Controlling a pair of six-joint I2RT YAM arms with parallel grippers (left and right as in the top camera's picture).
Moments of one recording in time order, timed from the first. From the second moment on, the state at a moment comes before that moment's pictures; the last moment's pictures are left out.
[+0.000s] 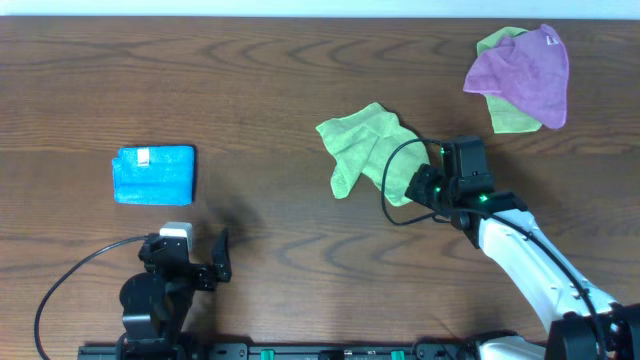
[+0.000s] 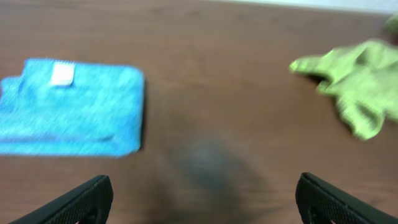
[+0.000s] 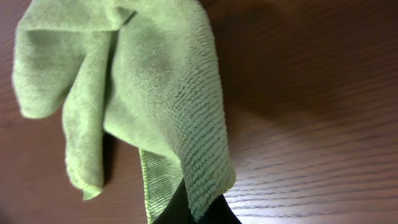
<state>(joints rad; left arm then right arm) 0.02 0.01 0.16 -0.54 0.20 -0.10 0.21 1.41 0.73 -0.33 -0.08 0.66</state>
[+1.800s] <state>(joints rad) -0.33 1.46 0.83 -0.13 0.65 -0.86 0.21 1.41 0.80 -0.38 0.01 0.66</state>
